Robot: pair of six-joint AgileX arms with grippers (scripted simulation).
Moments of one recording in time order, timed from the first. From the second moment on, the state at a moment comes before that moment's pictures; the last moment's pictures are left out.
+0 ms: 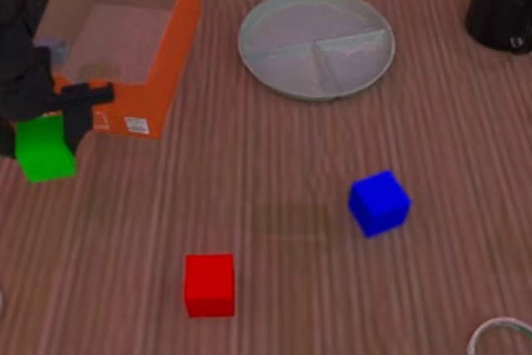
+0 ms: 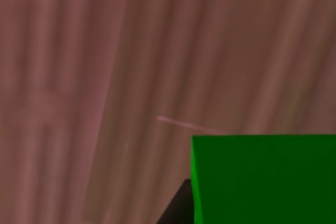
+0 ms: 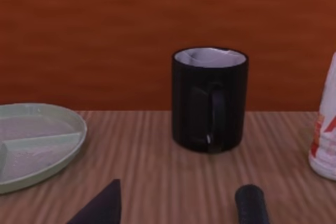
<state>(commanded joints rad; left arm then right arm) -0.08 1.99 1.48 -1.04 0.00 -0.28 0.00 0.00 0.00 0.00 0.00 0.00</state>
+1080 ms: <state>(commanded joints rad) -0.85 1.99 1.54 -1.12 -0.01 -0.84 0.00 0.00 0.00 0.00 0.00 0.00</state>
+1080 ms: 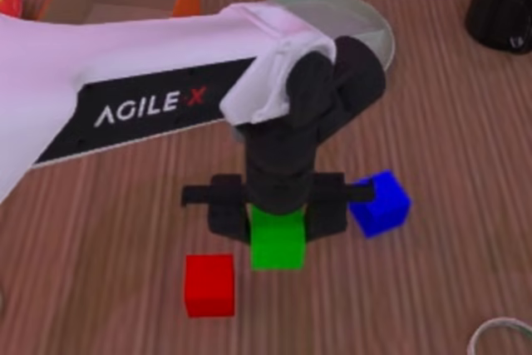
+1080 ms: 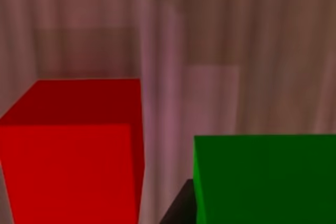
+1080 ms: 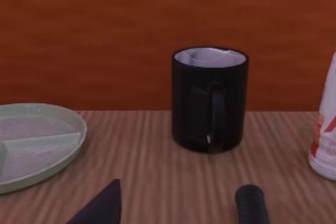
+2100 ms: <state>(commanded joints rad) -0.90 2.06 1.37 -0.87 -0.01 -0.88 0.00 0.00 0.00 0.00 0.00 0.00</state>
